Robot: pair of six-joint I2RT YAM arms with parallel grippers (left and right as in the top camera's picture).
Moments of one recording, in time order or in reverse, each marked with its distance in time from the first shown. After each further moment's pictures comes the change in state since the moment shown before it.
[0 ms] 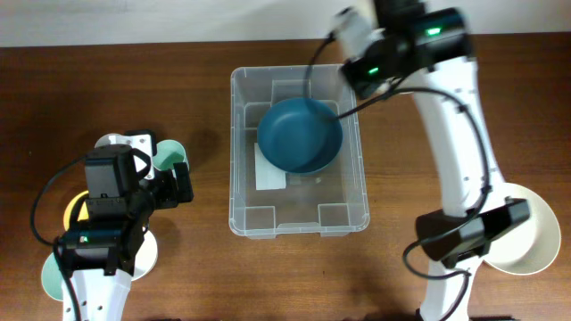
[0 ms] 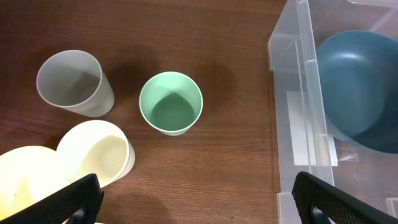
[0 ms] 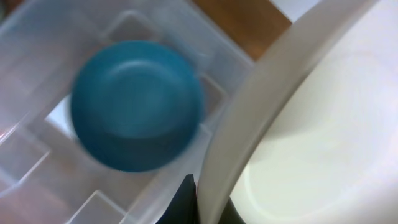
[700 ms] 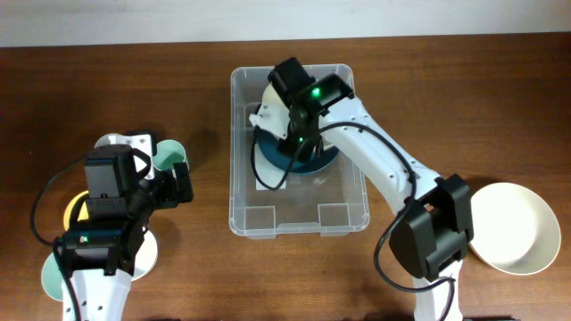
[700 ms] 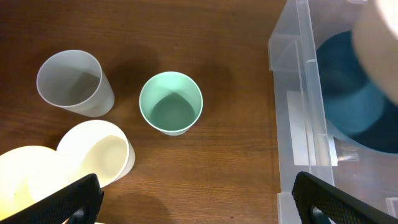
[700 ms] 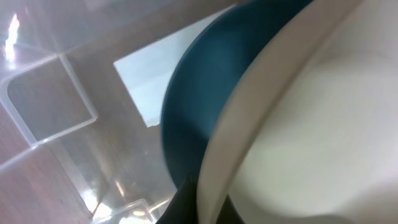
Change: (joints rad) left arm 0.000 0.000 0.000 0.000 0.000 0.000; right arm 0.227 0.013 -0.544 0.290 -0.005 -0.130
